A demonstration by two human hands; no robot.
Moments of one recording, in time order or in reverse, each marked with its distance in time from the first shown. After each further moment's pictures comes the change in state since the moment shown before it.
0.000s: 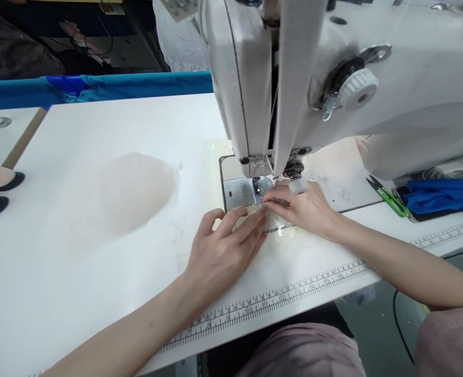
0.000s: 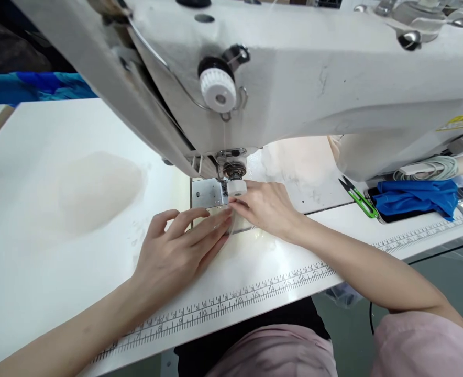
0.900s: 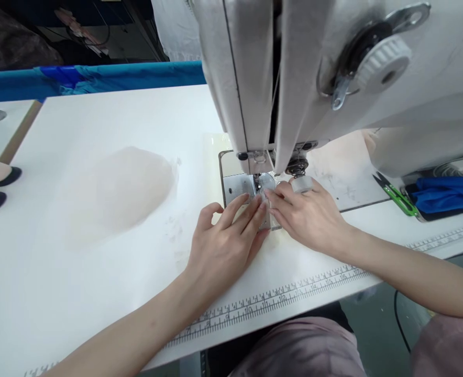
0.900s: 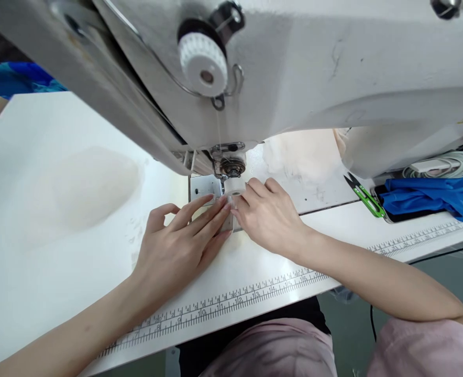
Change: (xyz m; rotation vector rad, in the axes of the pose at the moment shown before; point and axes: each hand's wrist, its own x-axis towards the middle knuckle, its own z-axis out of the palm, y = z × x) left_hand 0.004 0.005 0.000 -0.025 -0.149 -0.139; right_hand -0.017 -0.016 0.000 -0.498 0.099 -0.218
